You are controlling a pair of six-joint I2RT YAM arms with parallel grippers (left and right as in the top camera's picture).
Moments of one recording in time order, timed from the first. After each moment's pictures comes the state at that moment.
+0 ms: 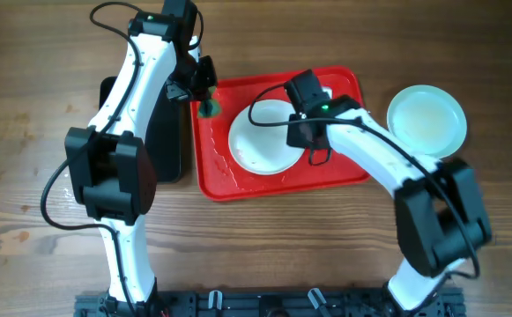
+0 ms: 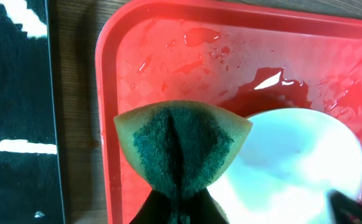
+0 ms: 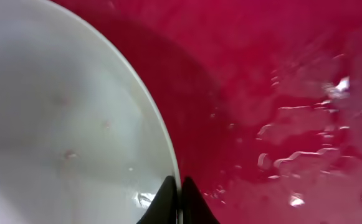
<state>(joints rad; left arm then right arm) -0.20 2.18 1.97 -1.24 0.20 -0.41 0.47 1.88 1.25 -0.68 0.11 0.57</state>
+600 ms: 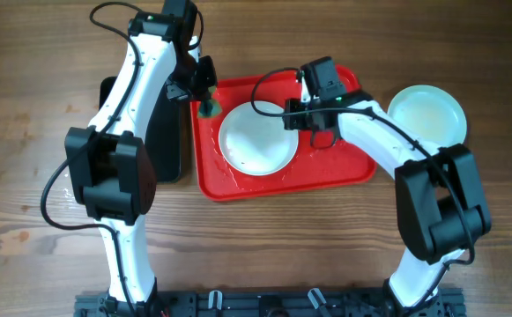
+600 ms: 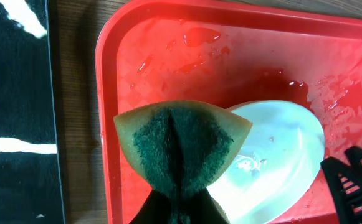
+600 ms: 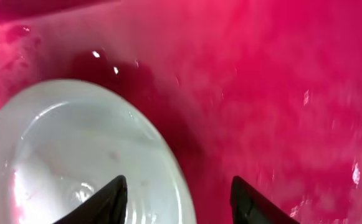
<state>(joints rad) -0.20 2.18 1.97 -1.24 0.20 -0.41 0.37 1.93 1.25 -0.39 -0.15 0.30</state>
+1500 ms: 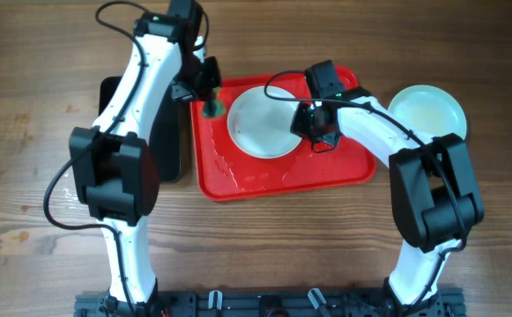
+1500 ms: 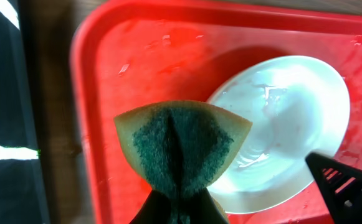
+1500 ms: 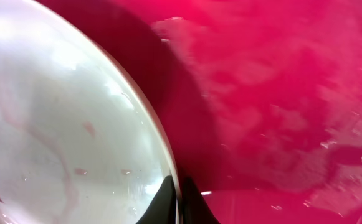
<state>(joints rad) -0.24 2.18 1.96 -1.21 0.20 -0.42 0.34 1.99 1.27 -0.57 -0.13 0.72</state>
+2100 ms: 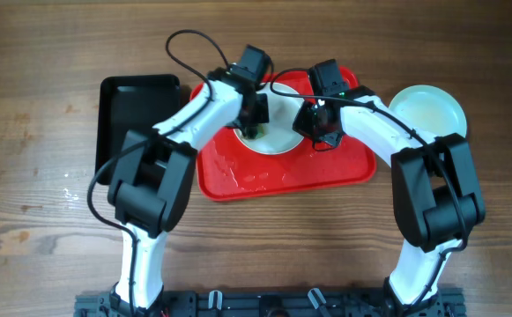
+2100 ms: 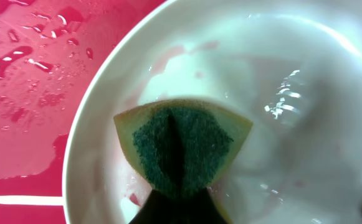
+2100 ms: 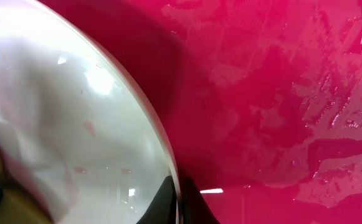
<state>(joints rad) -0.49 2.17 1.60 -0.72 -0.01 -0.51 0.33 1.99 1.27 -0.57 -0.13 0.76</state>
